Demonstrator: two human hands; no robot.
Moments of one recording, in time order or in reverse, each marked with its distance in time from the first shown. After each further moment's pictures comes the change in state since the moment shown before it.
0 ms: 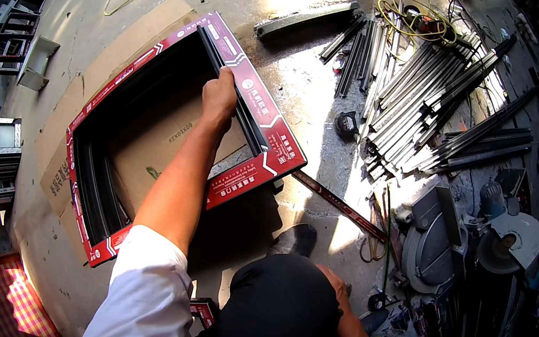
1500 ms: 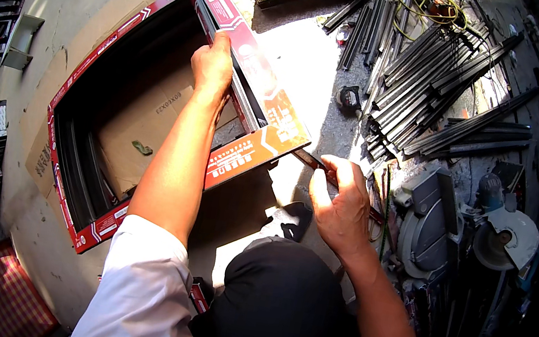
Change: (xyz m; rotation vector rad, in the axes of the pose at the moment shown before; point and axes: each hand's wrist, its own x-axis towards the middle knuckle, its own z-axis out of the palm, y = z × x) left_hand -0.003 -0.008 0.013 -0.247 0.052 0.044; right_hand 0.151 -0.077 -0.034 -0.114 0.366 -0.054
